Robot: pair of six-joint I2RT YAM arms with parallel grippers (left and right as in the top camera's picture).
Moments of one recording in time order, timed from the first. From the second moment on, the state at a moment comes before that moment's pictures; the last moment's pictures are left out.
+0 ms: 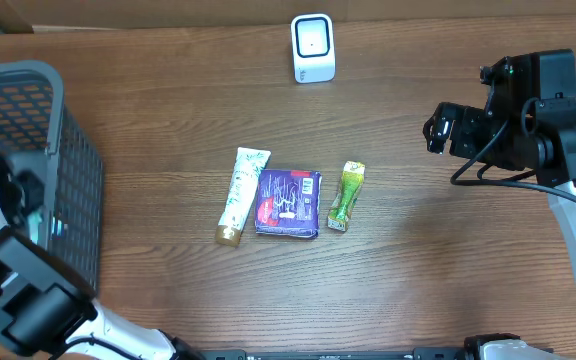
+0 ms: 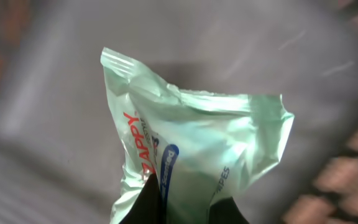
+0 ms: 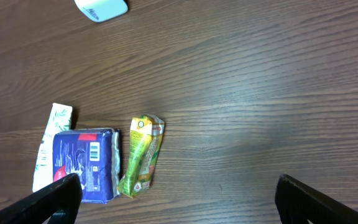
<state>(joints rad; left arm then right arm) 0.77 1.92 1.62 -0.98 0.02 0.07 0.10 1.40 1.55 -1.19 -0.17 0.30</state>
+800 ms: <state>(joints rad) 0.13 1.85 2.50 -1.65 0.40 -0.03 0.10 1.40 1.55 -1.15 -0.17 0.30</state>
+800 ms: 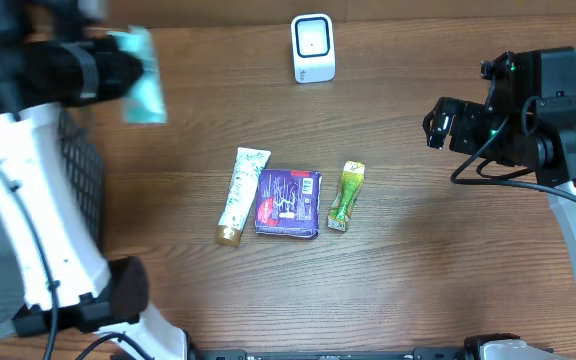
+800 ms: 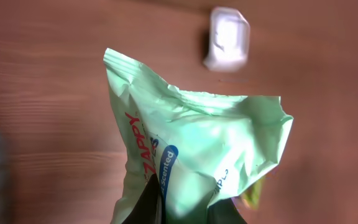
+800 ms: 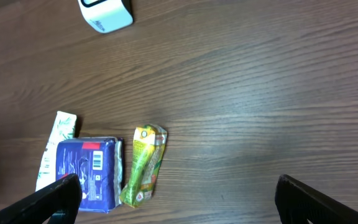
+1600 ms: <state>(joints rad) -0.72 1.90 1.64 -0.69 0.22 -0.40 -0.31 1.39 1.60 -1.24 -0.25 0.36</state>
